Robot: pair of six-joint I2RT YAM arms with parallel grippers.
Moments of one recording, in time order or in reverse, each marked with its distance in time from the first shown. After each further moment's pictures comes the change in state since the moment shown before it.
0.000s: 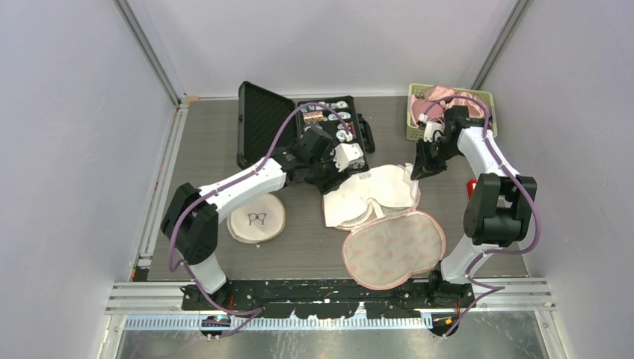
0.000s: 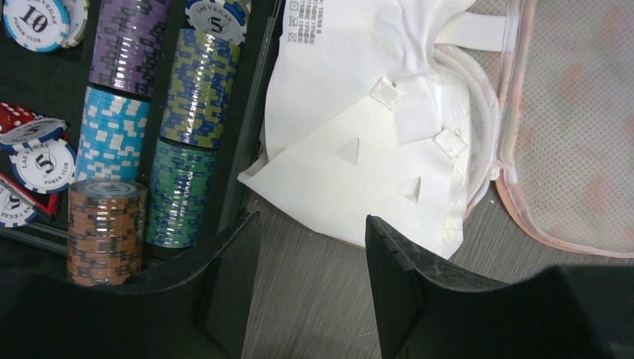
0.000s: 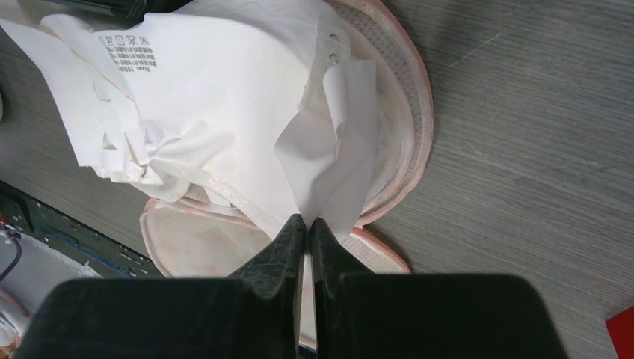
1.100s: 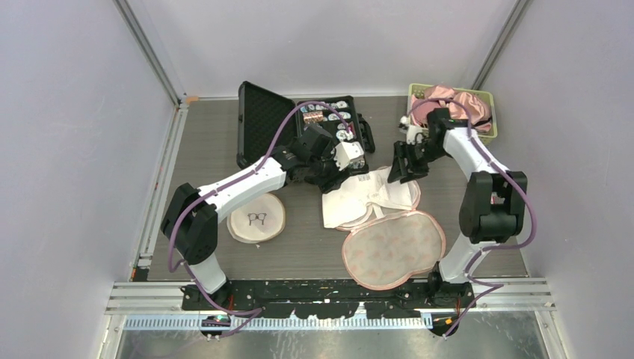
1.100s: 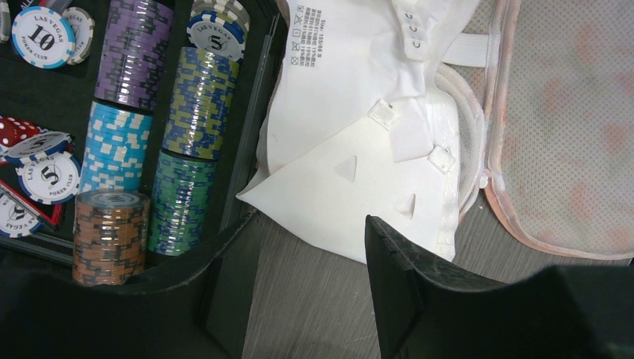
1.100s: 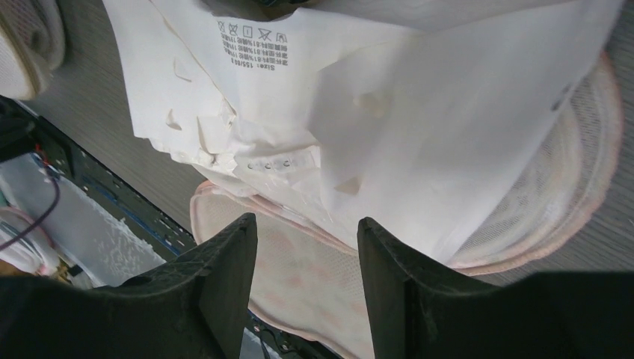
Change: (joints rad) left arm 0.000 0.000 0.024 -0.008 0.024 -0.008; right arm 0.135 0.045 -0.010 -0.003 -0.126 0.020
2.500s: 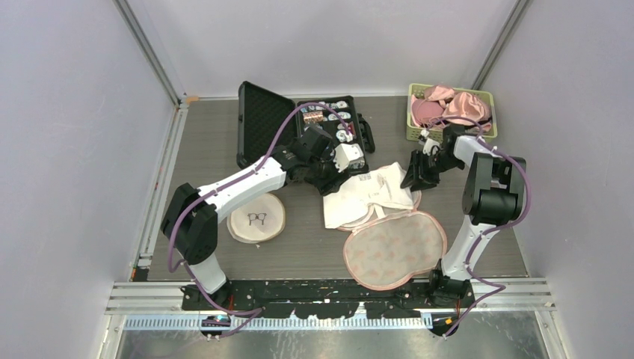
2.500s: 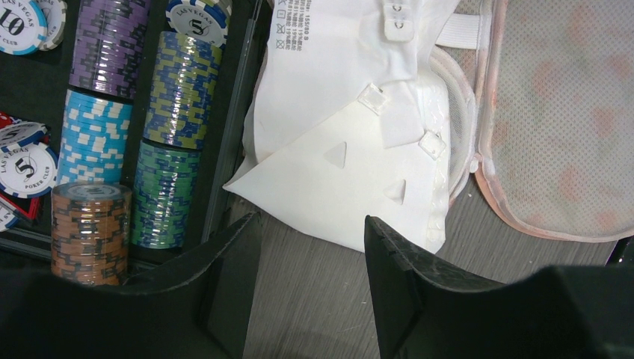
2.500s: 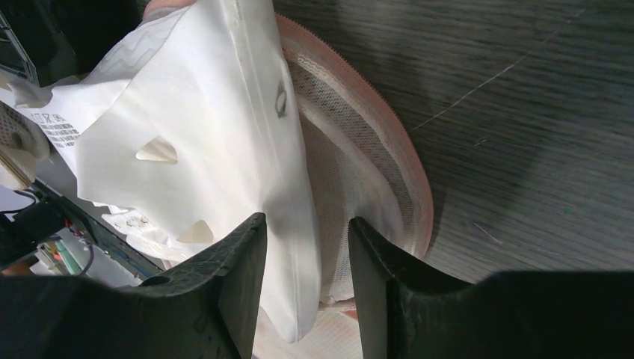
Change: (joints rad) left arm 0.000 0.000 0.003 -0.040 0.016 -0.004; right arm -0.206 0.154 -0.101 0.193 -0.019 0.065
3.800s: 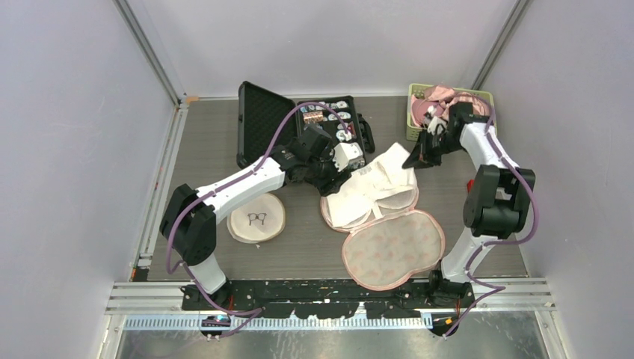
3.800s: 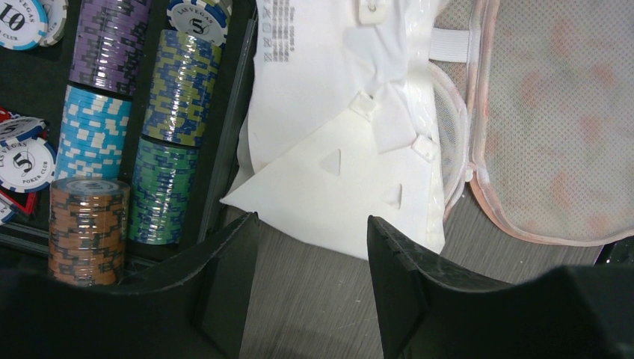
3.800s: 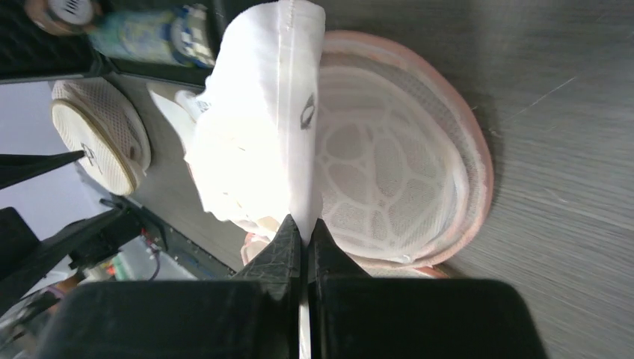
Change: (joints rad) left arm 0.000 -0.010 0.000 -0.005 0.001 -0.023; right arm 0.027 -0.091 0.125 -0.113 -0.082 0.147
